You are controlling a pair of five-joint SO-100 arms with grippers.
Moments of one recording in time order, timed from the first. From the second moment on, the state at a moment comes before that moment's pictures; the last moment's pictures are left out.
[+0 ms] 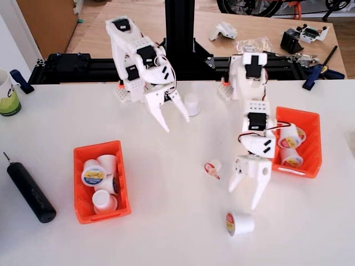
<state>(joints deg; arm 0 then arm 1) -25.1 118.2 116.7 53.1 -89.0 2.6 48.1 52.7 36.9 155.3</state>
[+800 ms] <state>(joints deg) -25.1 117.8 121.5 49.0 -90.5 2.6 41.8 26.9 46.3 94.8</state>
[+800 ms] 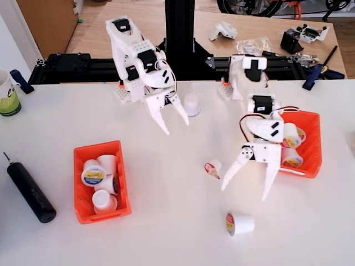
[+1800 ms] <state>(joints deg) -31.8 113.0 123.0 39.8 -96.1 -1.5 17.4 26.9 21.4 79.5</state>
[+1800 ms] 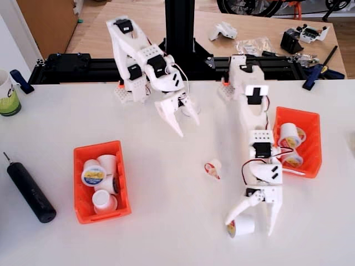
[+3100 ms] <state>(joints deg) -29.8 113.0 126.7 36.0 -96.9 3.3 12.2 22.0 24.5 84.6</state>
